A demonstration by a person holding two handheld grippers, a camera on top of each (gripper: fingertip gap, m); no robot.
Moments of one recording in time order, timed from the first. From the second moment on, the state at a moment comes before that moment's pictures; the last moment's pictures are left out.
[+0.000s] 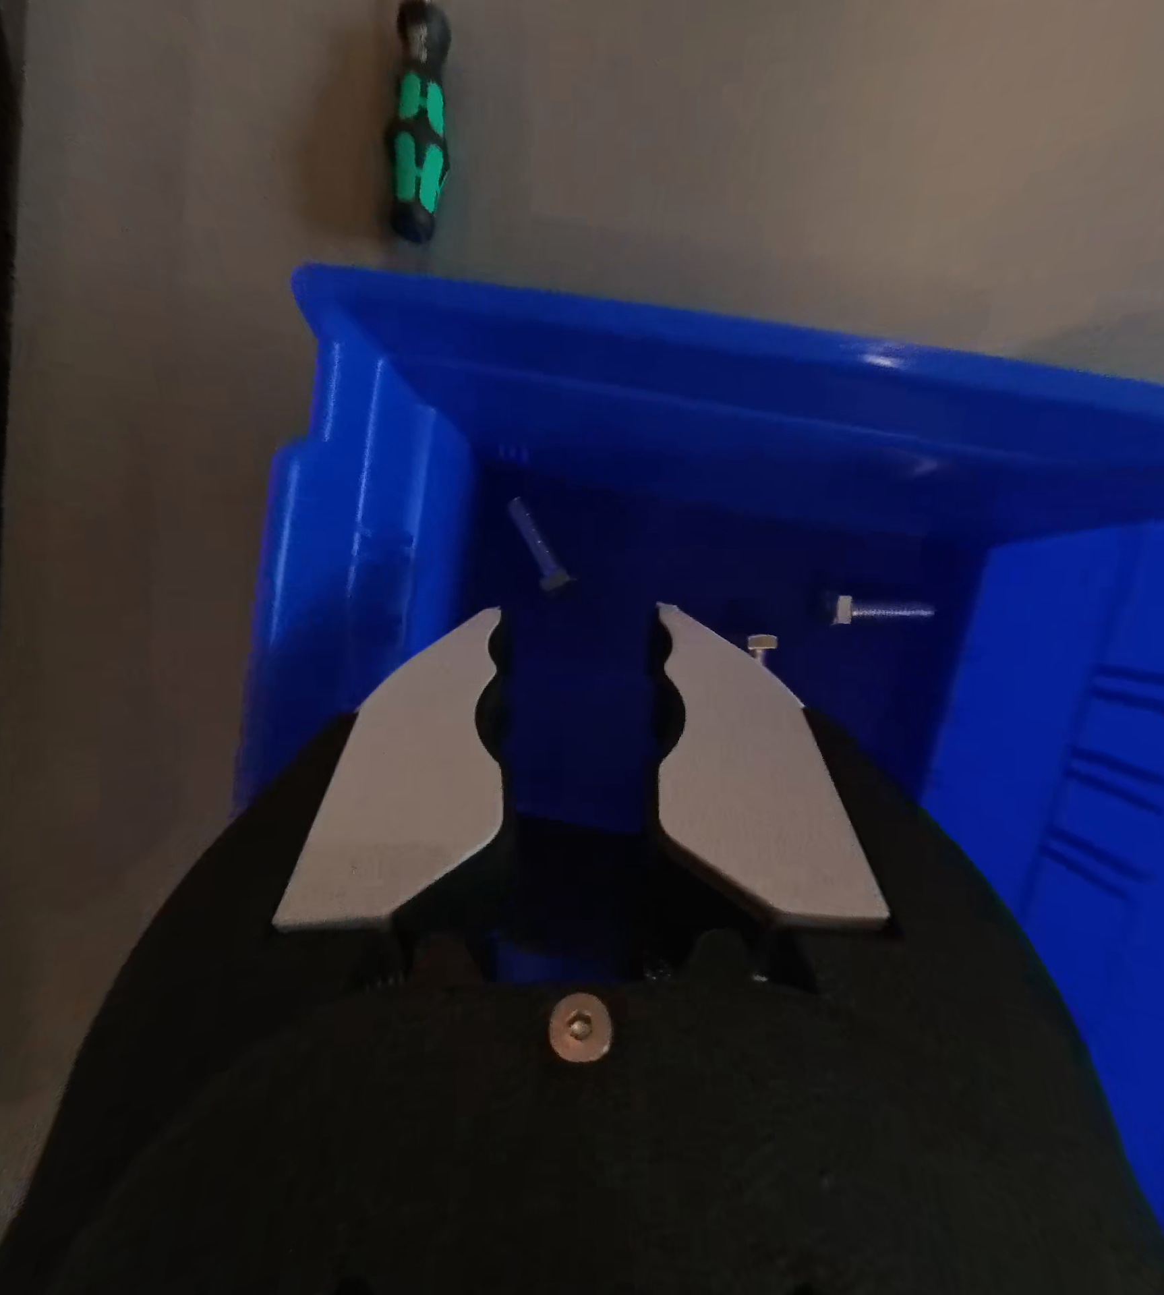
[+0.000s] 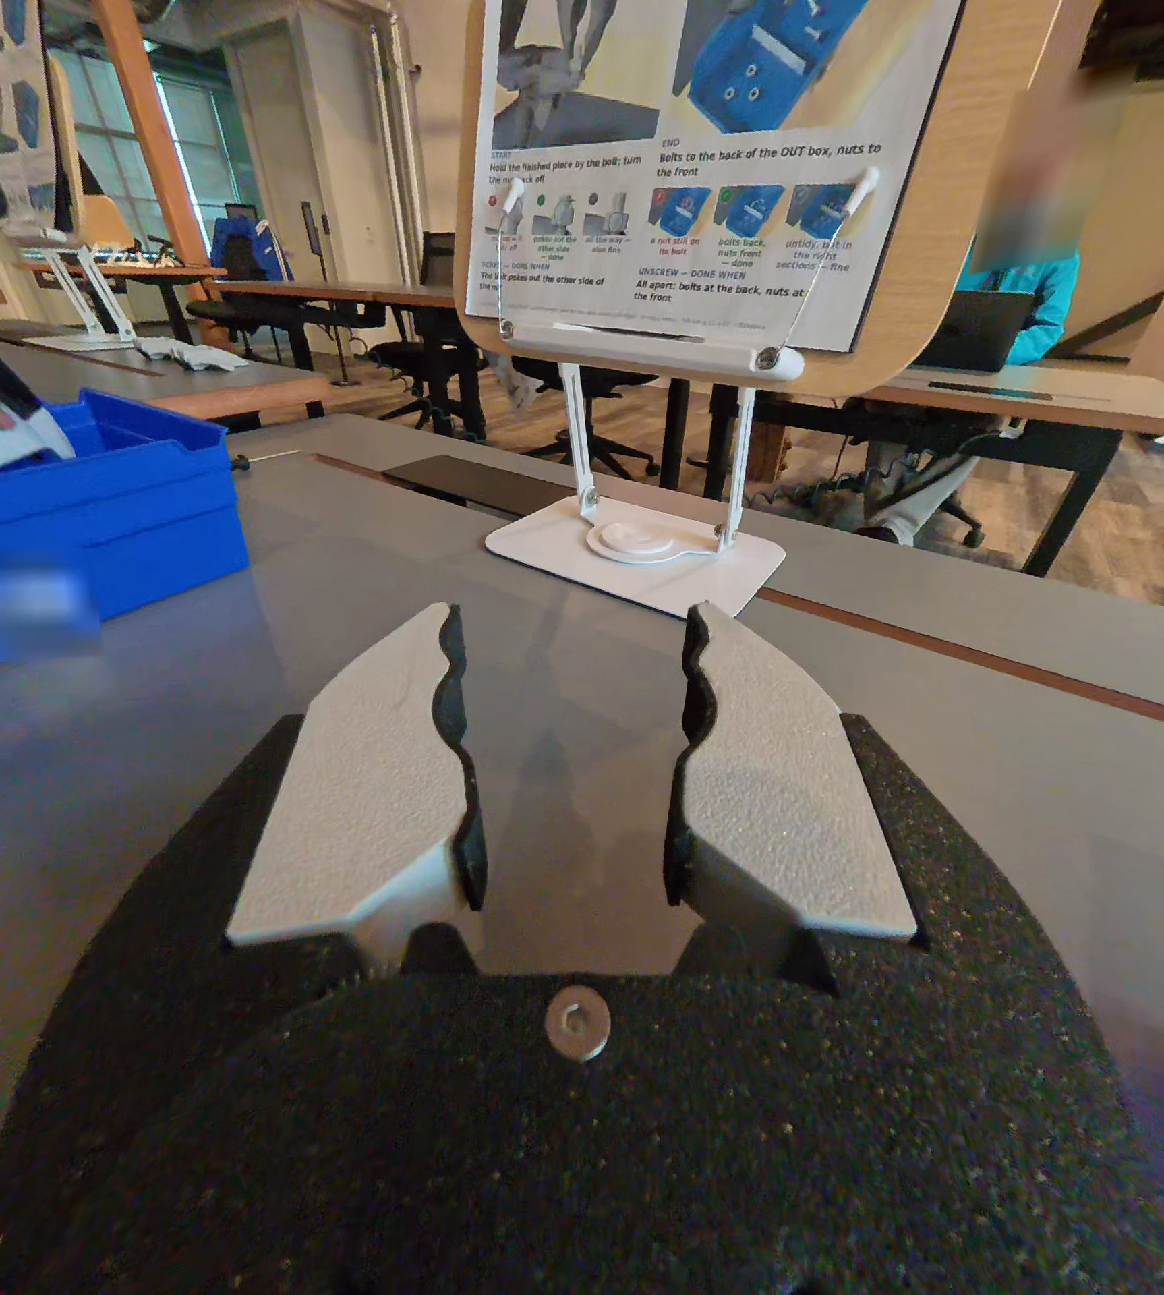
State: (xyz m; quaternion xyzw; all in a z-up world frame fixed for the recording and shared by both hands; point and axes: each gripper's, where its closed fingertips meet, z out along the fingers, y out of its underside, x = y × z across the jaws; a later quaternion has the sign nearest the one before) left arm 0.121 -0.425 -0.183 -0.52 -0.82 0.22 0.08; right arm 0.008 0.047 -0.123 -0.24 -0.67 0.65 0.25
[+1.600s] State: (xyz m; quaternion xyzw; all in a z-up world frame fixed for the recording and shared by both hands) left arm 0.119 -0.443 -0.206 -0.54 -0.83 0.14 0.03; right arm 0.002 0.057 -0.122 -0.27 -0.65 0.68 0.21
